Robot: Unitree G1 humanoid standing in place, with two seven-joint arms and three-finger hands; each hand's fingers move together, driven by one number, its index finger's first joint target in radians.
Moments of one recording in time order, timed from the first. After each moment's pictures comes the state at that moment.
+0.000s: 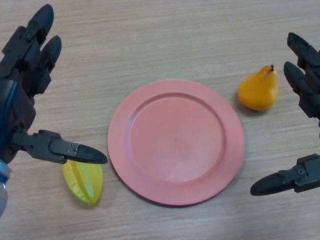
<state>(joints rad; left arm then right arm) -0.07 0.30 0.22 -0.58 -0.23 0.32 -0.21 0.02 -0.24 -0.11 -0.85 0.00 0.58 0.27</state>
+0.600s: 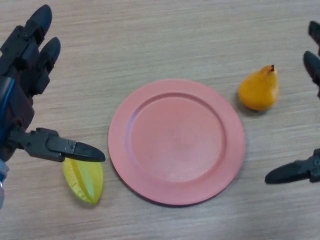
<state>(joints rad) -0.10 0.32 0.24 -0.61 -0.26 0.42 -0.21 -0.03 -0.26 -0.18 -0.80 0.01 0.58 0.27</state>
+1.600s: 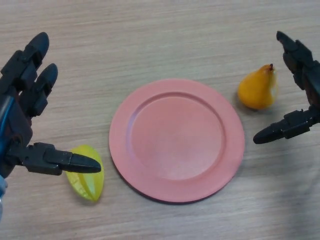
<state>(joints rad) -0.01 0.29 0.26 -0.60 -0.27 0.48 -0.22 -0.45 -0.37 -0.06 0.37 -0.16 -0.09 0.22</state>
